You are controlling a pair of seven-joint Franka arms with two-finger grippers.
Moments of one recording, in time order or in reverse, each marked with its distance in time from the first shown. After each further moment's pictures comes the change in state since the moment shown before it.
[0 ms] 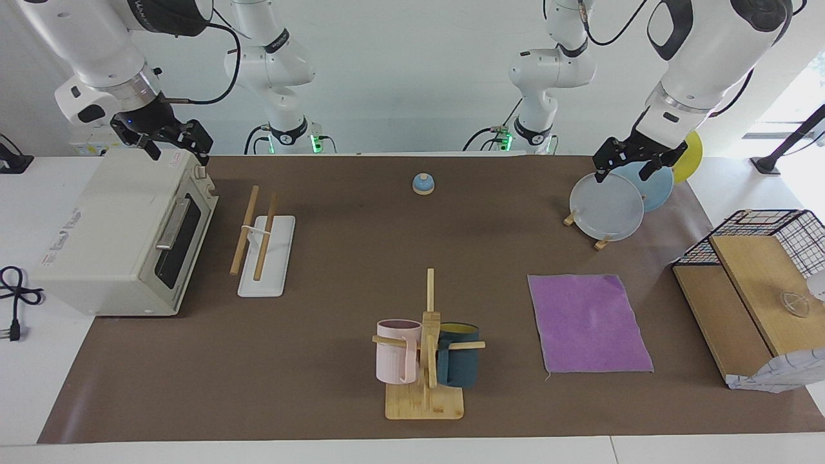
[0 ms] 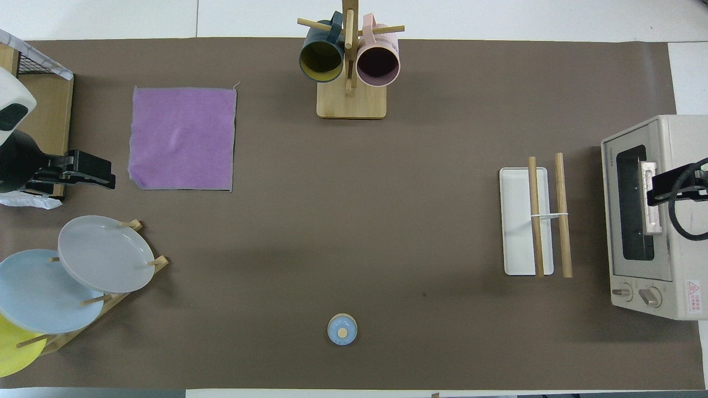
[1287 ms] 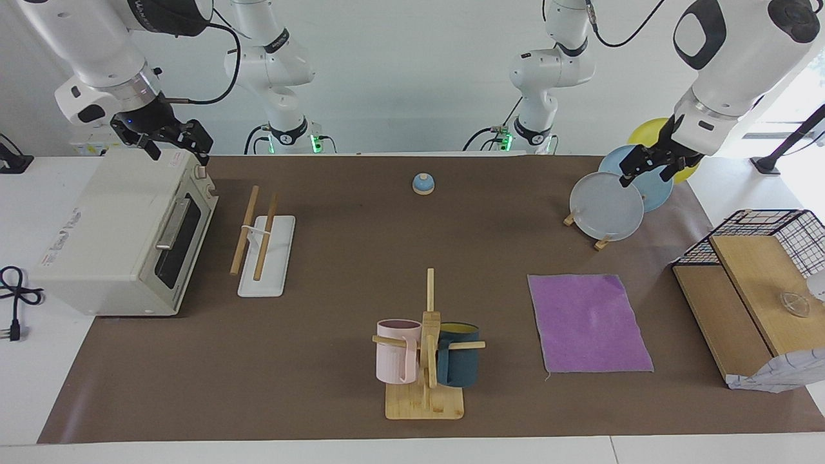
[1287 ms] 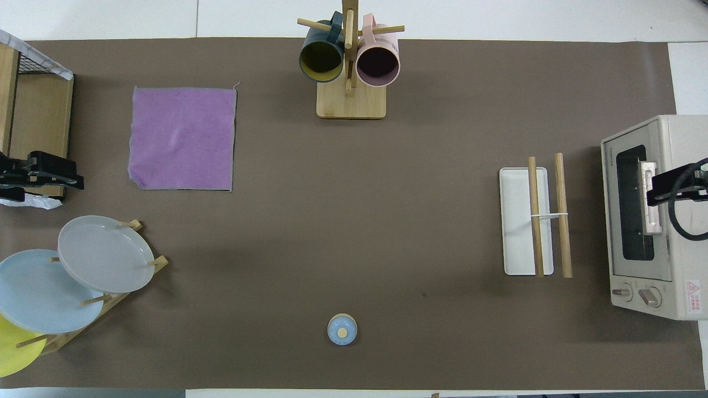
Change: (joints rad) left arm 0.122 -0.007 0.004 -0.104 0.000 0.106 0.001; right arm 0.000 0.000 0.000 0.000 0.000 0.000 0.000
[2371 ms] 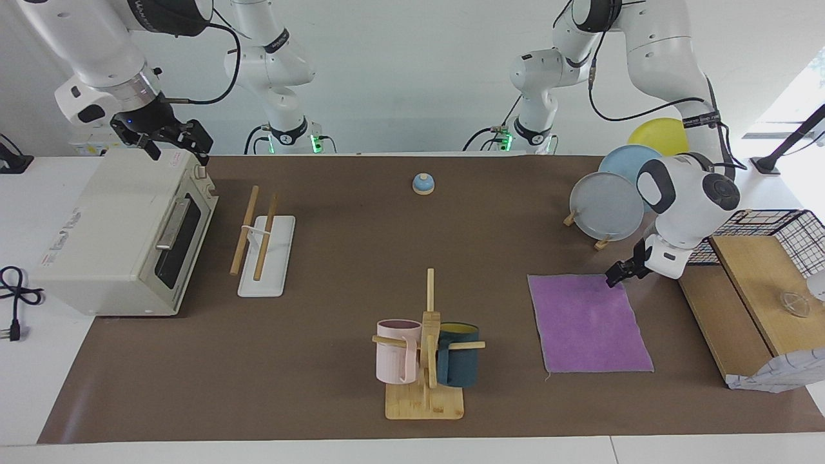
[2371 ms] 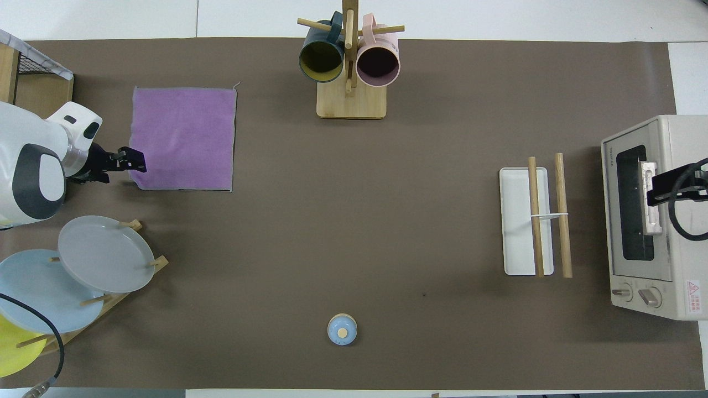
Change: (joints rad) left arm 0.053 0.364 0.000 -0.179 0.000 0.579 0.001; right arm 0.000 0.000 0.000 0.000 0.000 0.000 0.000
